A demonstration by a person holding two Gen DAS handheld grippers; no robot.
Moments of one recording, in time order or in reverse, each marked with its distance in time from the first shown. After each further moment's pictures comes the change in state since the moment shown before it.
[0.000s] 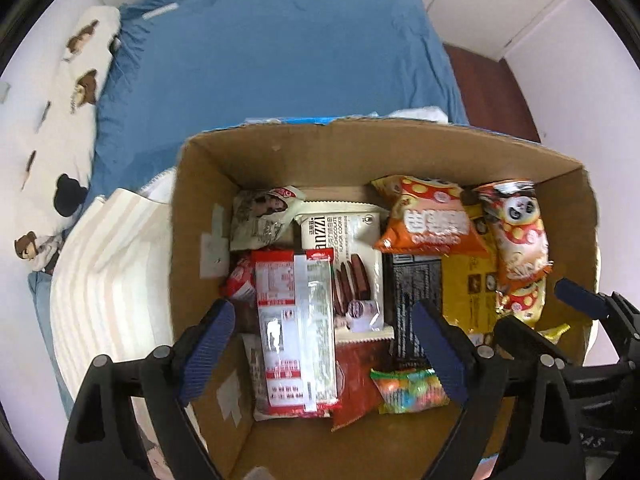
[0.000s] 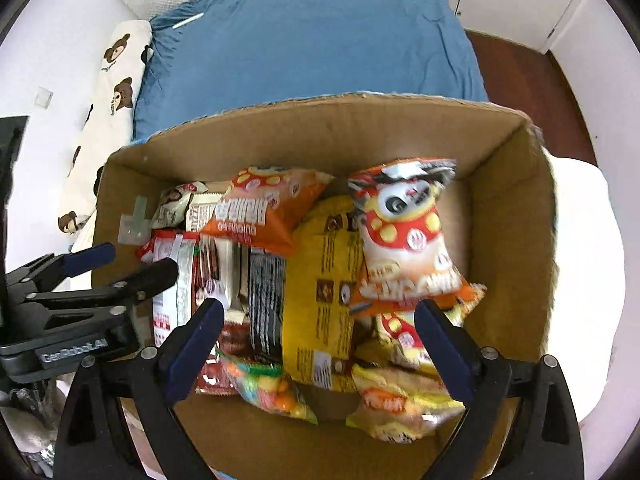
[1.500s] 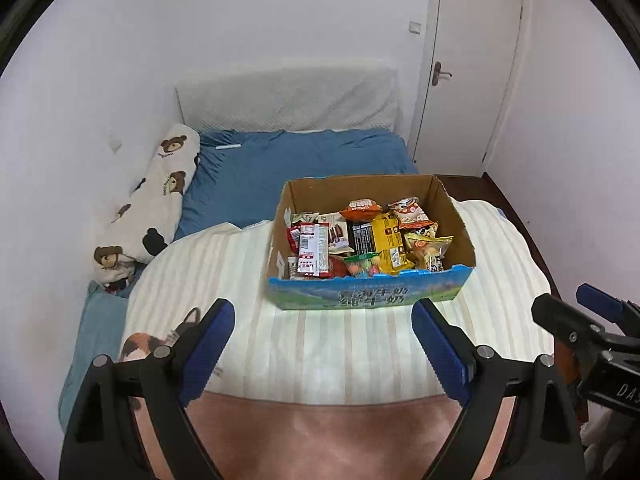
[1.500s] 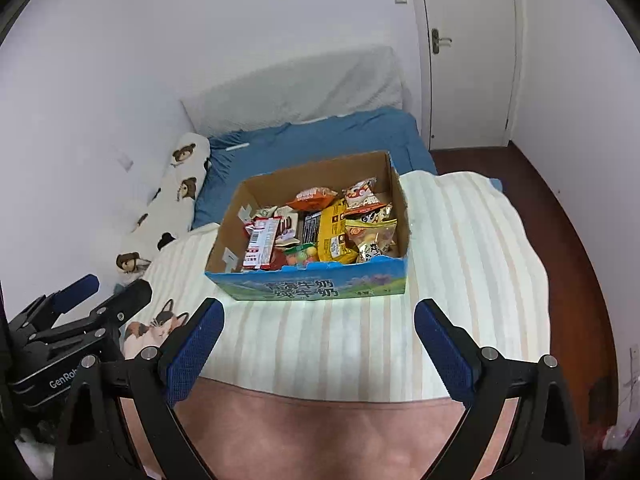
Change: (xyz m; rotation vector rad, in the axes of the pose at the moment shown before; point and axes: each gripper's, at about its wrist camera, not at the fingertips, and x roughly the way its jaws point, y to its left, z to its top) left arm -0.225 -0.047 -0.334 -0.006 -0.627 0.103; right arm -0.231 -0.003 -0.344 -0.022 -0.595 0.061
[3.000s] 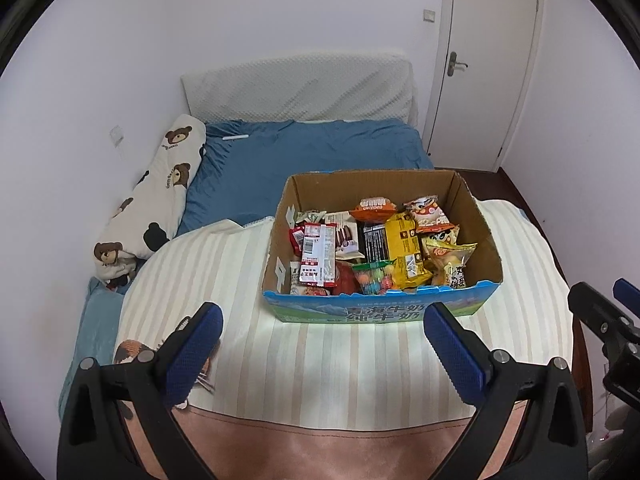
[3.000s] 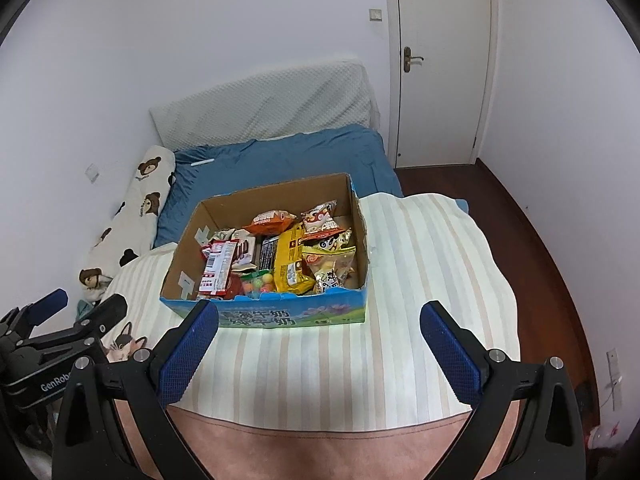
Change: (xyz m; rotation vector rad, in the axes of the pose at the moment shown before) left arm 0.069 -0.013 0.020 -0.020 0.048 0.054; right arm 0.024 -0.016 0.023 0.005 -0.052 -0.146
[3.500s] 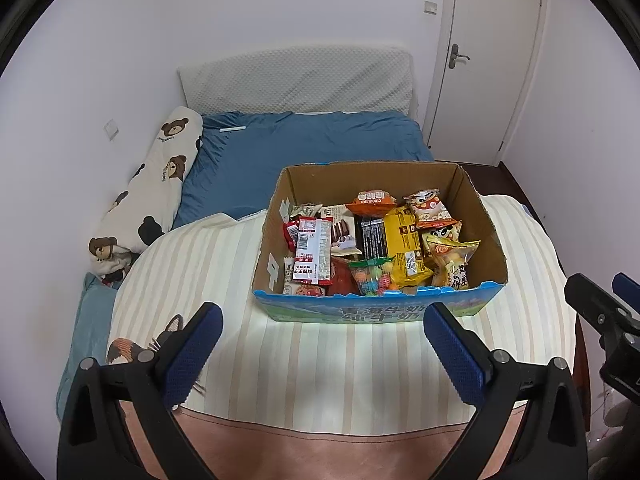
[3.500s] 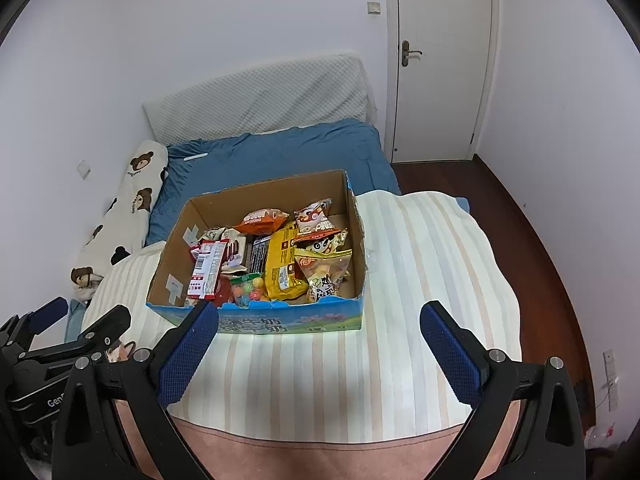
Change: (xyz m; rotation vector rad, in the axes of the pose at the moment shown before) left arm 0.018 -0.006 0.005 -0.006 0.028 -0.004; right arm 0.023 0.000 0.008 0.004 0.019 -0.027
